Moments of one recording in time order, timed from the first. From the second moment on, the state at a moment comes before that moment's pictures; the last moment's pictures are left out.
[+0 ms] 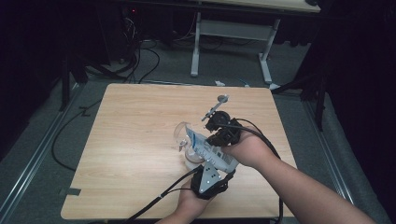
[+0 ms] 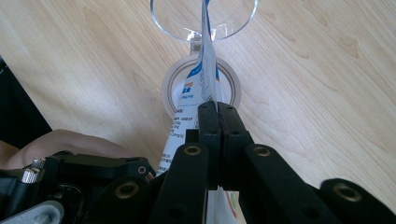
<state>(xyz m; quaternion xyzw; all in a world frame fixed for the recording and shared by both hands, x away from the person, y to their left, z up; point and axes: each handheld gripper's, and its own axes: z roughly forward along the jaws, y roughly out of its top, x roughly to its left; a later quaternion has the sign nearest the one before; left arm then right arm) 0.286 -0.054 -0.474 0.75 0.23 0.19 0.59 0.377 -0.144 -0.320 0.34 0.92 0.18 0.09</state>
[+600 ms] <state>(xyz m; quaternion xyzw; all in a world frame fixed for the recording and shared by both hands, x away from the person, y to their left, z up) 0.287 -0.054 -0.472 0.75 0.23 0.19 0.59 0.377 -0.143 -0.320 0.33 0.92 0.18 0.09</state>
